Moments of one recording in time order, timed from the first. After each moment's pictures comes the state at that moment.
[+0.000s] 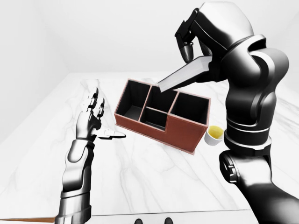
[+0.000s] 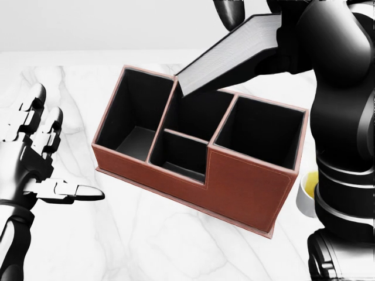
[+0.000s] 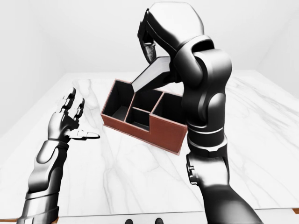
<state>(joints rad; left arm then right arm) -0.23 0.18 0.22 -0.08 -0.21 0.09 -0.23 -1.03 -0.27 -0.03 -0.20 -1.05 0.09 0.70</state>
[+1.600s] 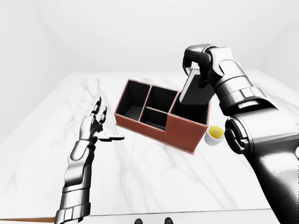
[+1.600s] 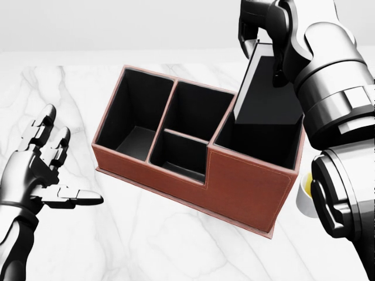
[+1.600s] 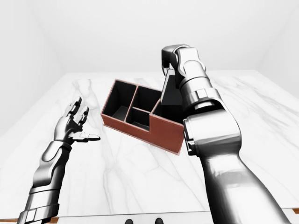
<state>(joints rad) -0.27 0.21 0.23 0.12 -0.24 0.09 -0.26 -1.56 -0.32 0.05 1.30 -1.32 0.00 0.43</state>
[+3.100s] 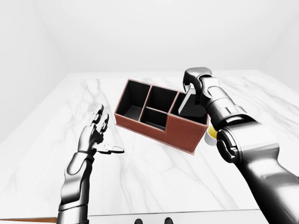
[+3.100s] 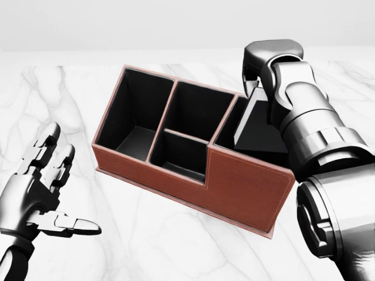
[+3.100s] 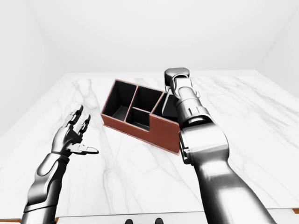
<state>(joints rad) -0.11 0.18 0.24 -0.02 -0.25 0.09 -0.36 -1.40 -0.26 -0.01 1.39 -1.39 0.09 0.16</state>
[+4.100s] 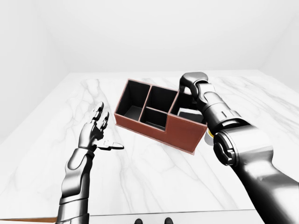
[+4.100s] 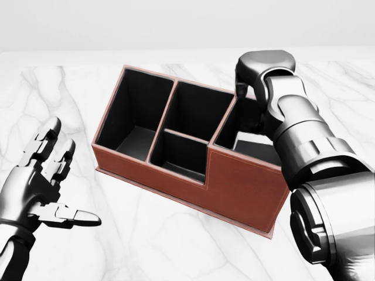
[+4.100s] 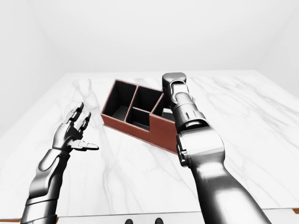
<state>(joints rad) -0.16 0.19 0.24 0.04 -0.25 0.09 -0.36 -1.36 -0.22 -0.06 1.40 -1.43 0.09 0.09</state>
